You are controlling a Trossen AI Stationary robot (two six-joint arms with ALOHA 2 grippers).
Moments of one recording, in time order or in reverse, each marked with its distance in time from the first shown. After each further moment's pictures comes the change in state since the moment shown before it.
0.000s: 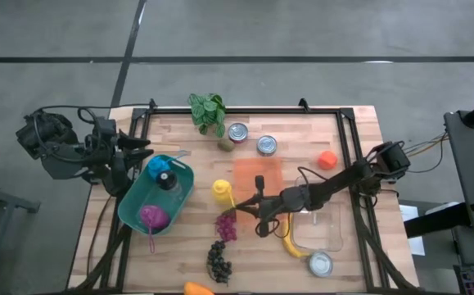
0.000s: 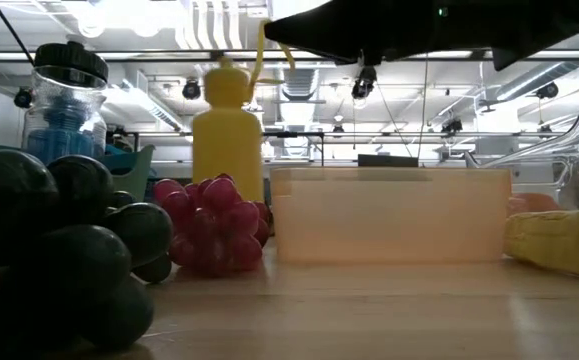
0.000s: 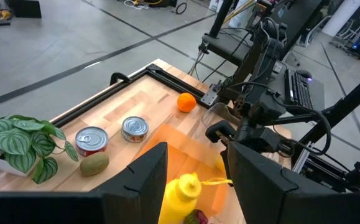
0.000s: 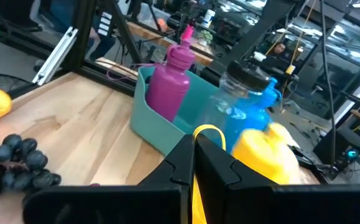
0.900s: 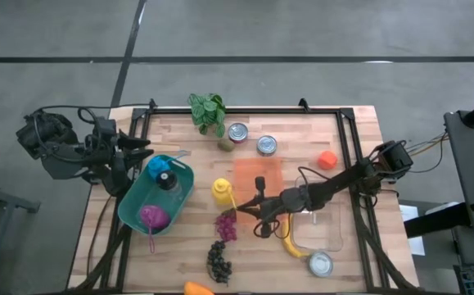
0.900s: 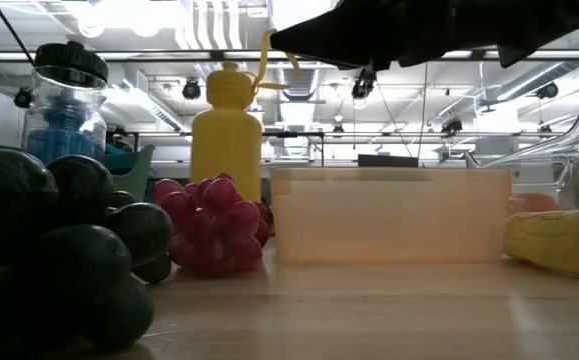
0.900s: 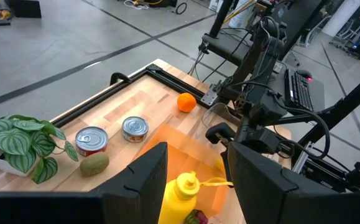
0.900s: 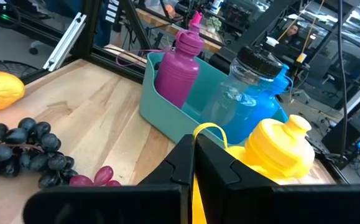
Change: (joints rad) left arm 0.000 0.000 0.000 0.000 0.000 0.000; right arm 0.006 -0.023 -0.003 -0.083 -0.006 0.022
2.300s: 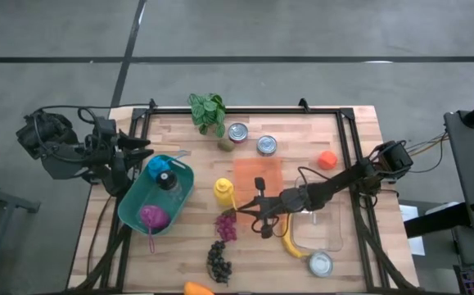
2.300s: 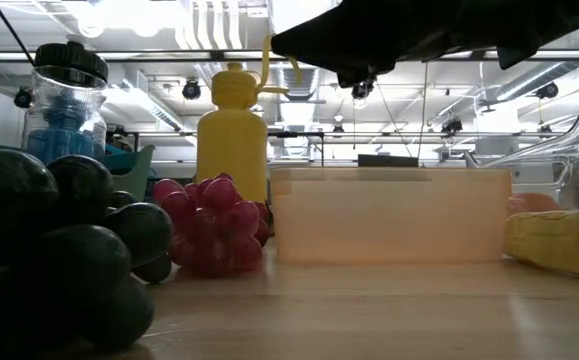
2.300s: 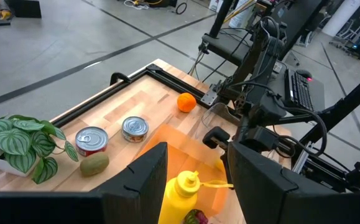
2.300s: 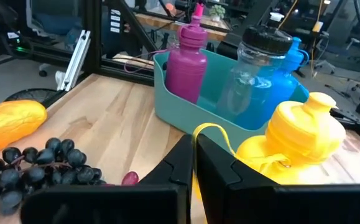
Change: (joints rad) left arm 0.000 0.000 0.000 0.000 0.000 0.000; right arm -0.002 0.000 0.000 -0.016 -0.028 0.208
